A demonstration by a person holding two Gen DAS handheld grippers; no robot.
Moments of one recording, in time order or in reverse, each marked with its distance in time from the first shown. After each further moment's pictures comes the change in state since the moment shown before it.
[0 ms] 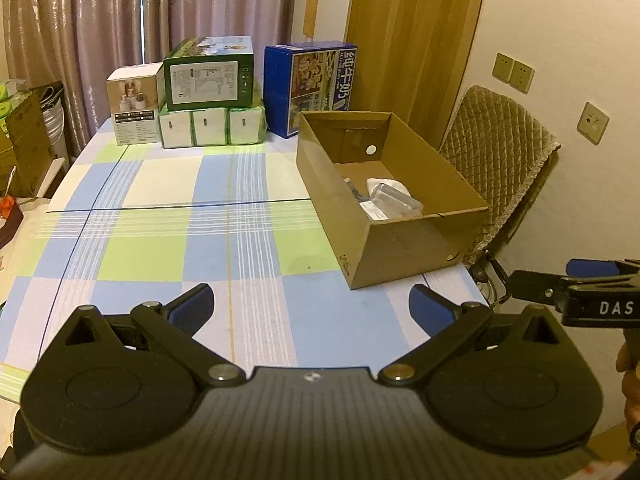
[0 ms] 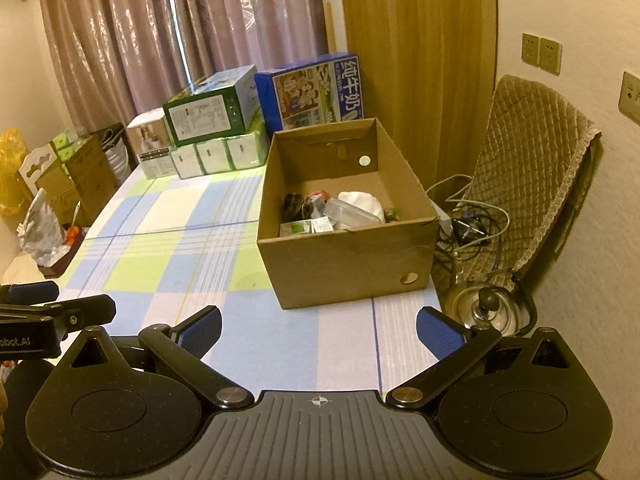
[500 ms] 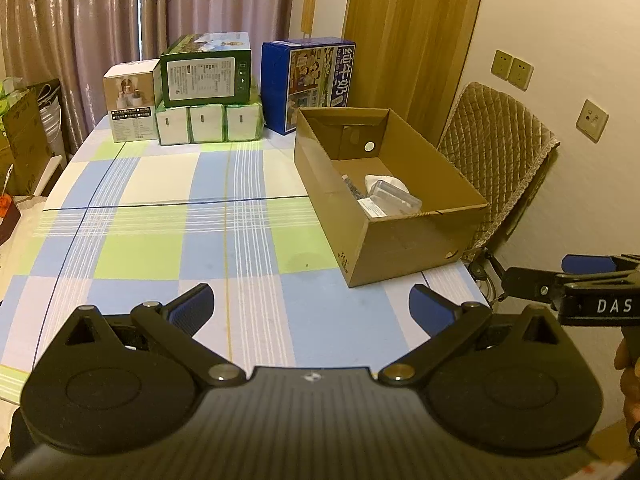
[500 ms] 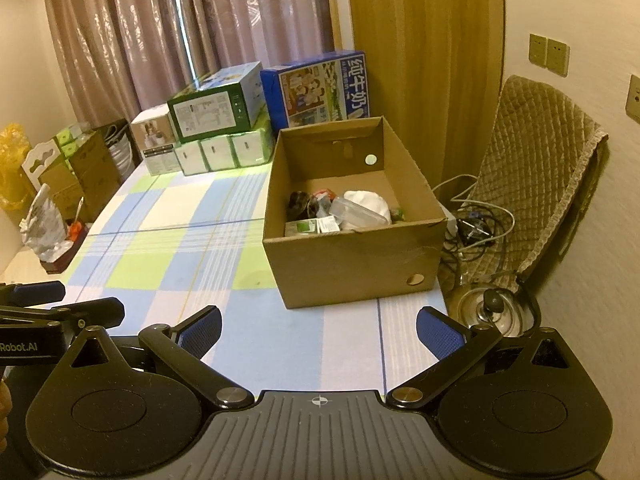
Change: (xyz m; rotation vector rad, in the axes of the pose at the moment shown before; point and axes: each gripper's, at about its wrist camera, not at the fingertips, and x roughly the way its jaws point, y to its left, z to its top) left arm 0.006 0.000 0.000 -0.004 0.008 -0.004; right arm 0.006 0.004 0.002 -0.011 0.009 0.009
